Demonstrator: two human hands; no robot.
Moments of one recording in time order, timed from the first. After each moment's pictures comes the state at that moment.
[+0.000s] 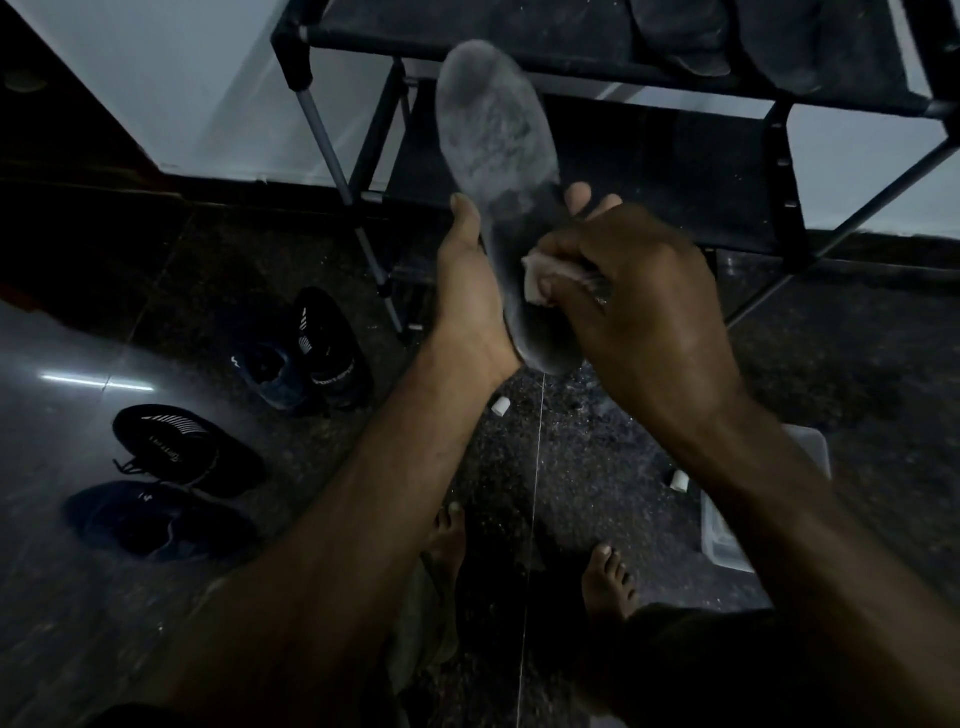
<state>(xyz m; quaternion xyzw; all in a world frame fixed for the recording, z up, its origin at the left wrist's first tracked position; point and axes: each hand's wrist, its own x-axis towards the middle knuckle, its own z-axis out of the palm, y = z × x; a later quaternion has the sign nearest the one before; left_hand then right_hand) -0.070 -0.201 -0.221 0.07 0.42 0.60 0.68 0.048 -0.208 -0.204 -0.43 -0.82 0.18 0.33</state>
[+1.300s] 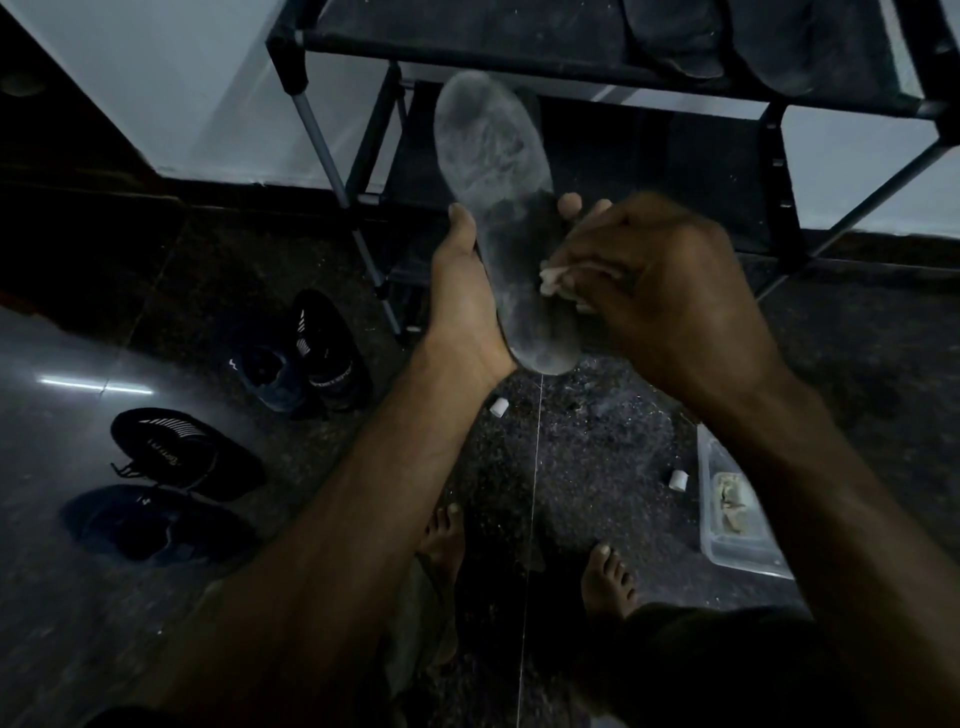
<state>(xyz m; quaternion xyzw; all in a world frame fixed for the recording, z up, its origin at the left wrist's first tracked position) -0.069 -0.198 -0.218 0.07 0.32 0.59 0.74 0.068 -0.190 -0.199 -0.39 -0.85 0.20 0.29</state>
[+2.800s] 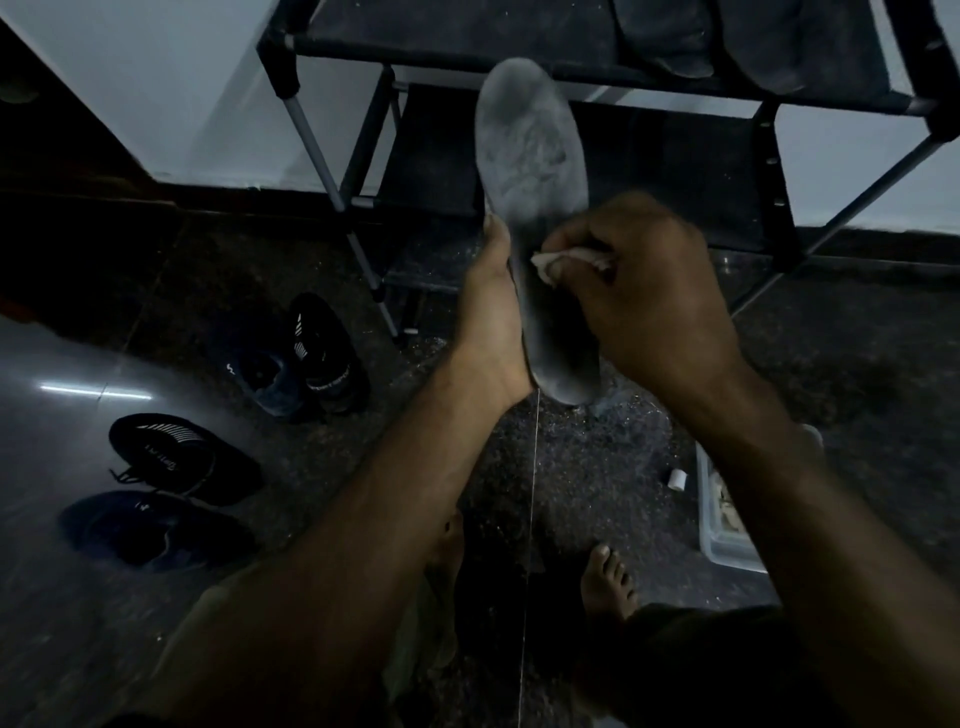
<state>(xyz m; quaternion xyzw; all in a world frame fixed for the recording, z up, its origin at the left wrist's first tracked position) -0.053 -0.202 -0.238 0.11 0.36 0.57 0.73 0.058 -0.187 -0.205 -0.48 -0.79 0.23 0.30</state>
